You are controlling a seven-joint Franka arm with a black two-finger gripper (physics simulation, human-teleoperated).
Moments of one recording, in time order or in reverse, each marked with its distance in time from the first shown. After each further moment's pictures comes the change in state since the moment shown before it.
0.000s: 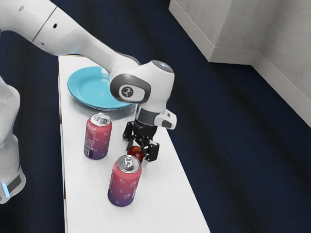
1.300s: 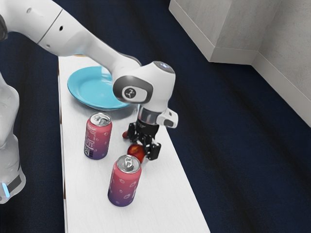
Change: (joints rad) arm 0.033 0.033 0.002 0.007 0.034 0.039 0.006
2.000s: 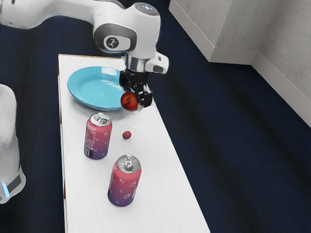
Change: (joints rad) arm 0.143 -0.284 0.002 0.074 0.195 -0.229 0.003
